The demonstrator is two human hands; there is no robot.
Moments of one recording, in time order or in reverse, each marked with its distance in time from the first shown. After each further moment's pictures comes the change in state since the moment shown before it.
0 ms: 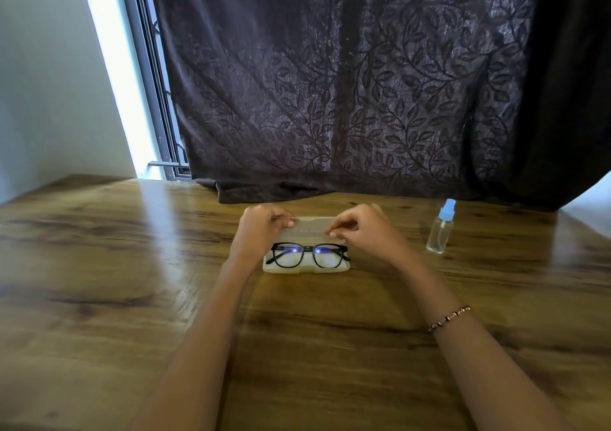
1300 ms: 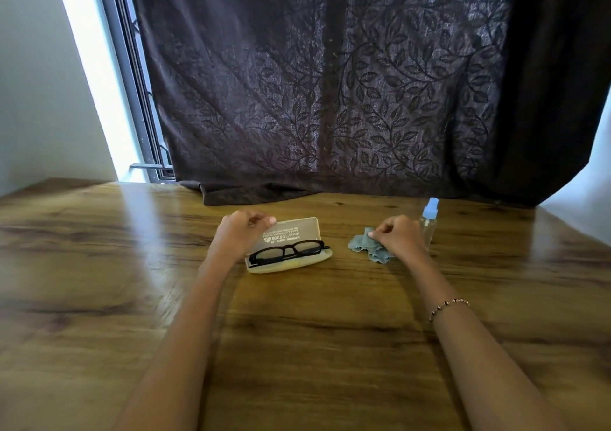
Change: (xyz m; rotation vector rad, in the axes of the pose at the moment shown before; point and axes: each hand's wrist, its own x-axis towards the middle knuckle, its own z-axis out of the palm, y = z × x) left_hand 0.001 -0.015 -0.006 0.017 -0.090 -0.077; right_hand -0.015 0.069 -0.014 -0.001 0.287 0.574
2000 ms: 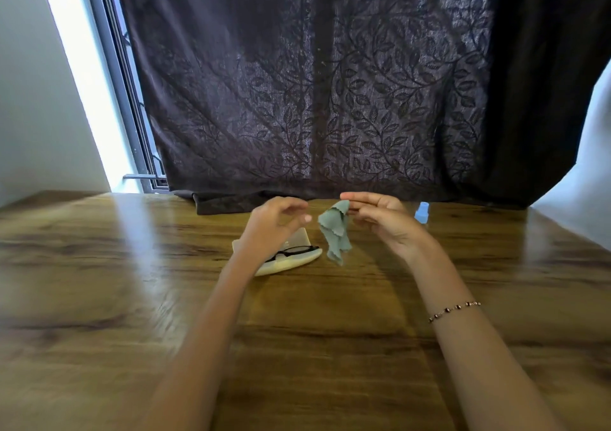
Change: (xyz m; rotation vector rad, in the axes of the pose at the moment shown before) left_hand -0.006 0.065 0.015 -0.165 0.035 0.300; right_hand -0.011 -0.037 -0.033 0.917 -0.390 -0.174
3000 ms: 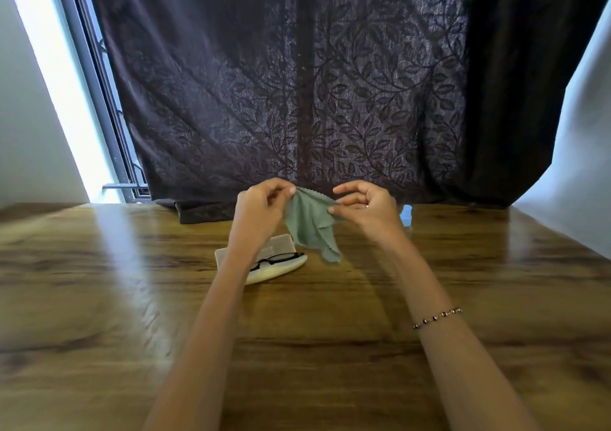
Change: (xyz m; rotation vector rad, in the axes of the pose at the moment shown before) left_hand 0.025 0.026 0.005 -0.119 0.210 -0.029; right_hand -0.006 -0.015 0.008 -0.343 0.261 -0.199
